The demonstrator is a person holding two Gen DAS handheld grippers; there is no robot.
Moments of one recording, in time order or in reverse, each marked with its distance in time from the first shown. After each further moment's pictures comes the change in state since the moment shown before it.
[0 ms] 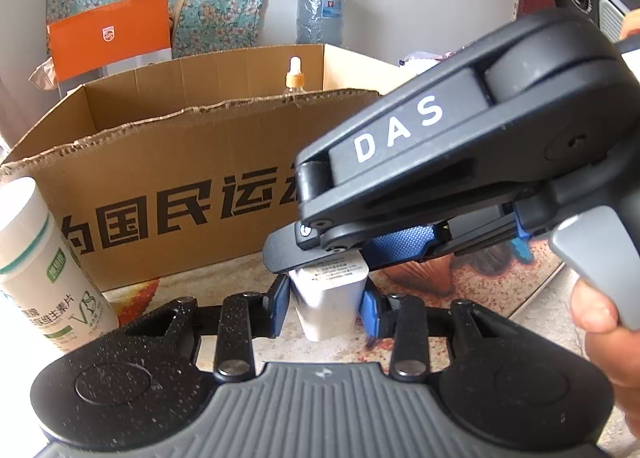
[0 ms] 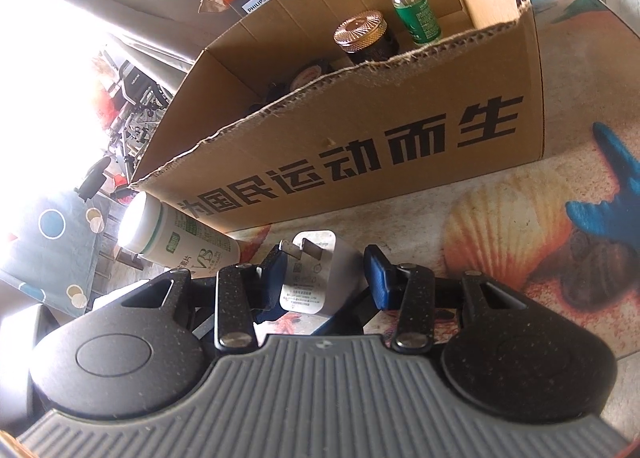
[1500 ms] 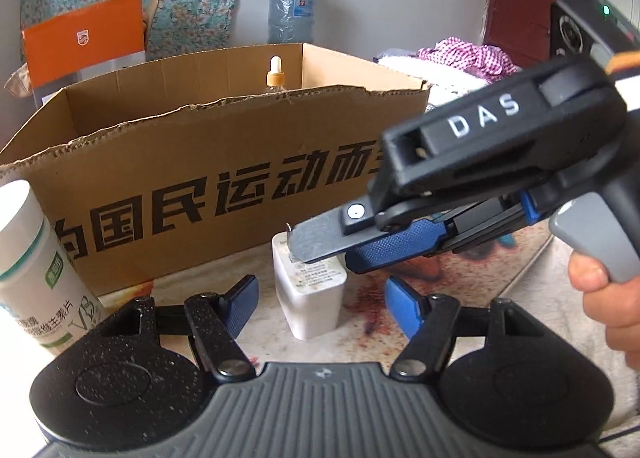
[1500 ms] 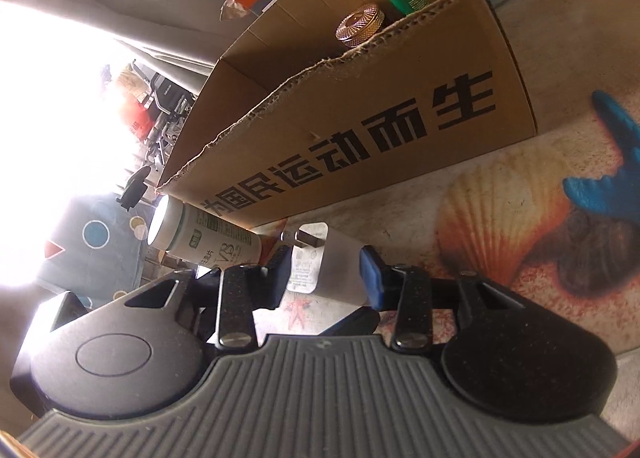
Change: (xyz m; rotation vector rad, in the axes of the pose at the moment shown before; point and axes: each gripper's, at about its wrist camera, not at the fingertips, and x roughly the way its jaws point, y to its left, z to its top) left arm 0.004 0.009 -0.004 0.046 0.008 -0.081; right arm 0.000 -0.027 -0.003 0.068 0.028 0.136
